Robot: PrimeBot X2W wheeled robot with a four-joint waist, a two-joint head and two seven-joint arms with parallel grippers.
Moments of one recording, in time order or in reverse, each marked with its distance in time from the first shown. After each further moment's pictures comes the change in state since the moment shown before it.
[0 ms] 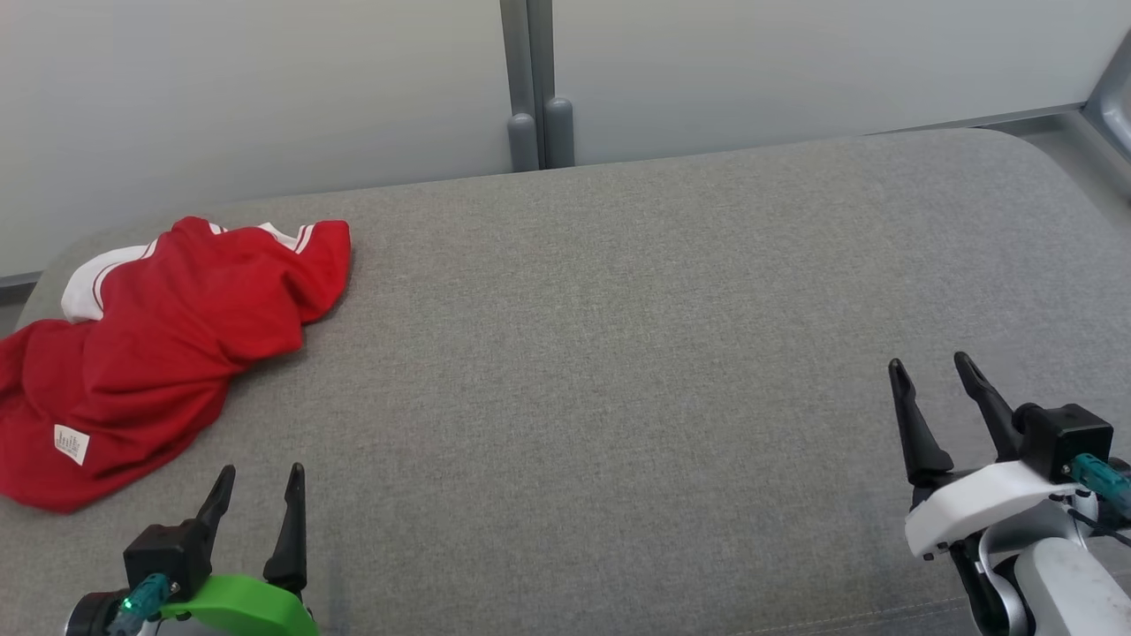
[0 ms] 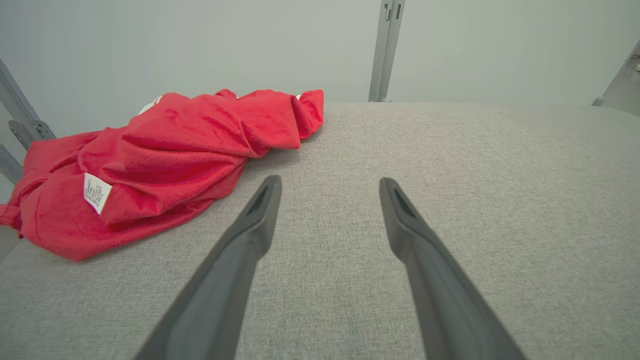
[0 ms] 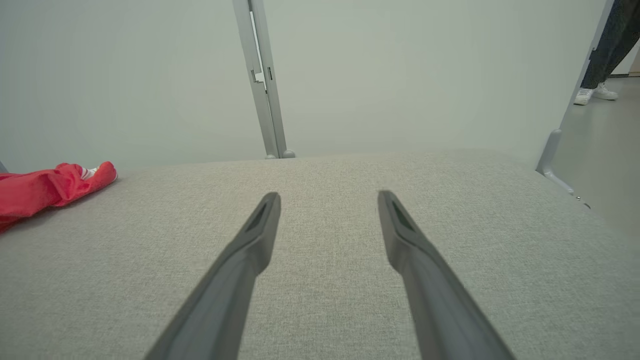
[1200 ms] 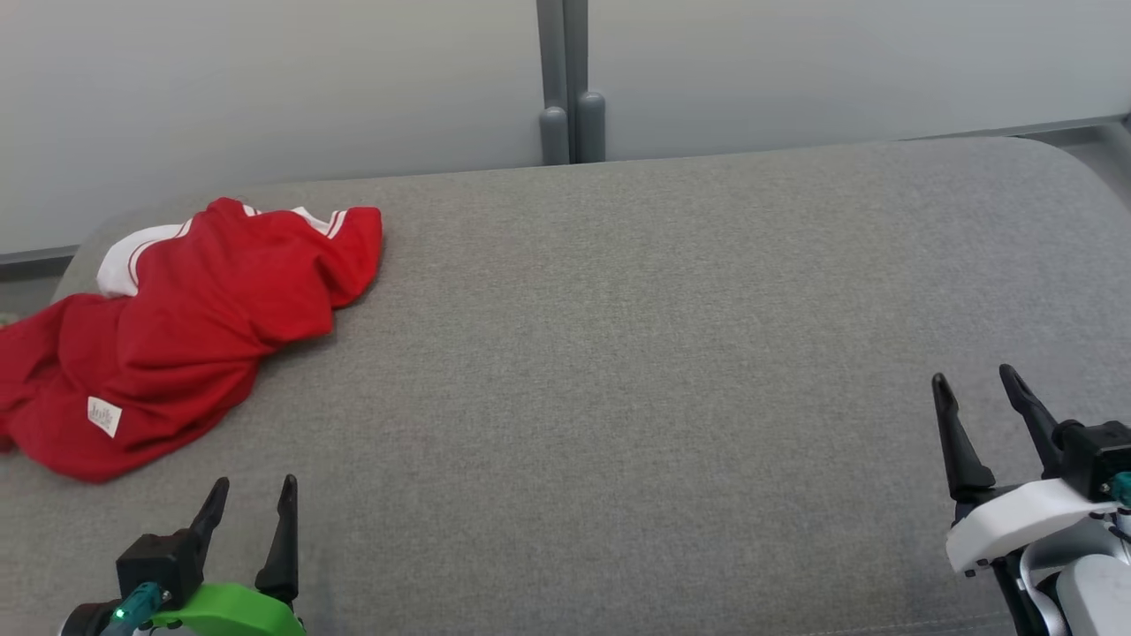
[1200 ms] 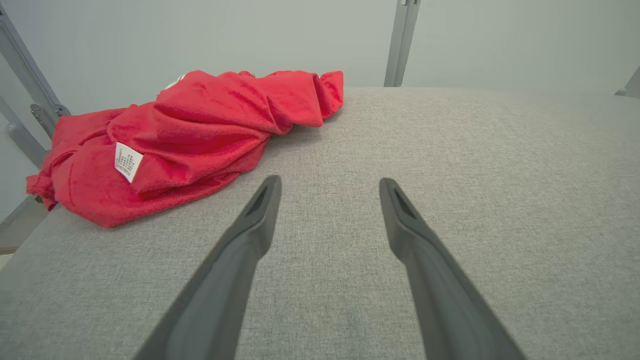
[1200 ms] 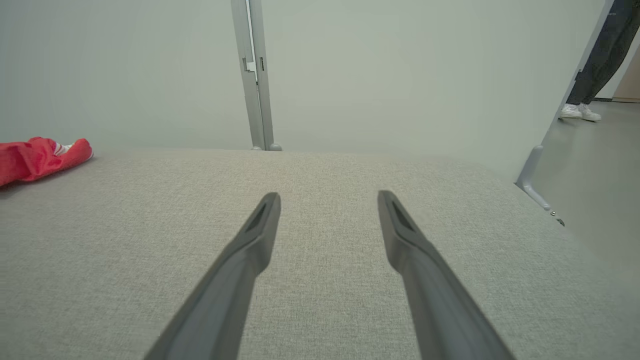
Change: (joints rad) left arm 0.004 -0.030 0.056 0.059 0.065 -0.063 -0.019; right arm 0.046 -0.015 -0.120 0.011 -0.096 0.061 -0.019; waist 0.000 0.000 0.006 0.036
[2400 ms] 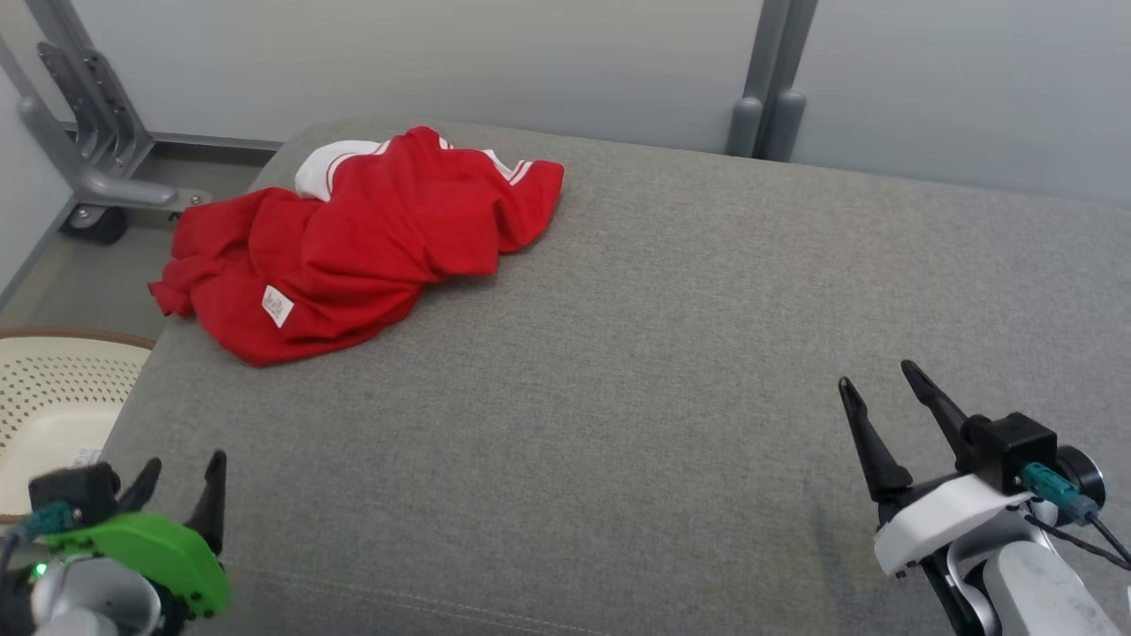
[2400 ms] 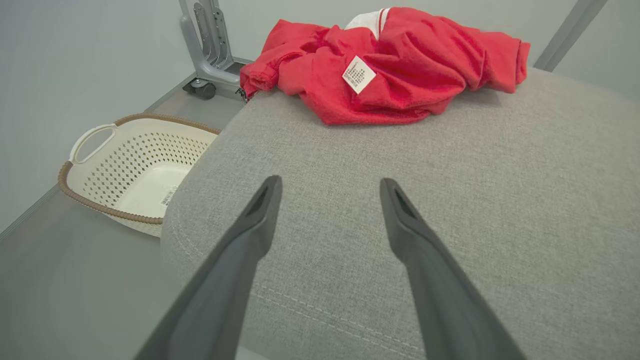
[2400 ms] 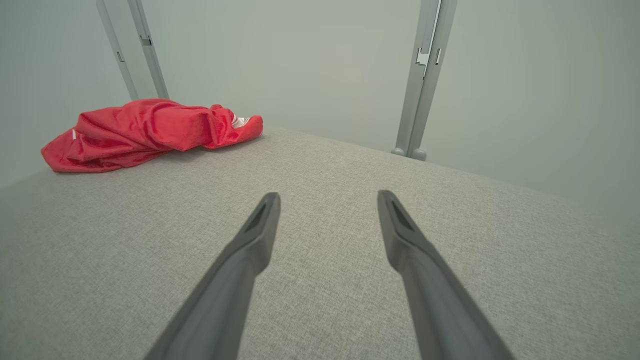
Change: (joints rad) left arm -0.111 0.072 0.086 0.095 -0.123 -0.047 0.217; right arm -0.039 0.067 0.100 0.021 -0.070 0.062 0.000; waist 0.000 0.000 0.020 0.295
